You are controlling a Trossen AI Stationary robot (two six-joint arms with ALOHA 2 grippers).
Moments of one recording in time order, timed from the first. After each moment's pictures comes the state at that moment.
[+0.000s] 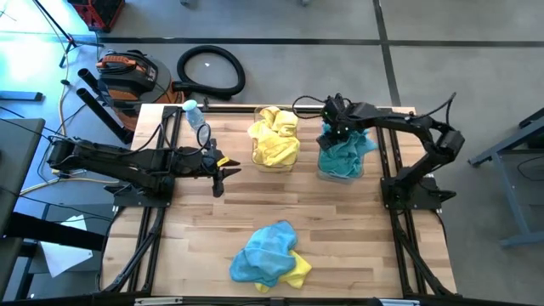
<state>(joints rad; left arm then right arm) -0.04 0.92 0.57 -0.08 -0.26 -0.12 -0.65 1.56 1.01 -0.73 0.07 0.30</state>
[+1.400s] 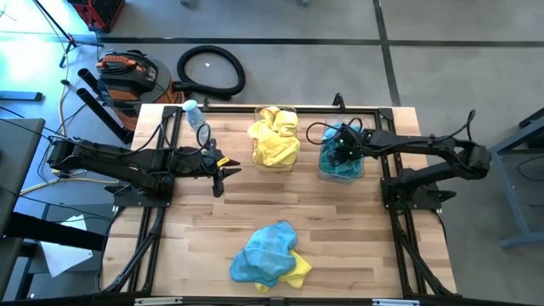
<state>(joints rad) -0.04 0.92 0.57 -0.08 -0.26 -0.14 -0.49 1.26 0.62 -0.56 0.18 0.59</state>
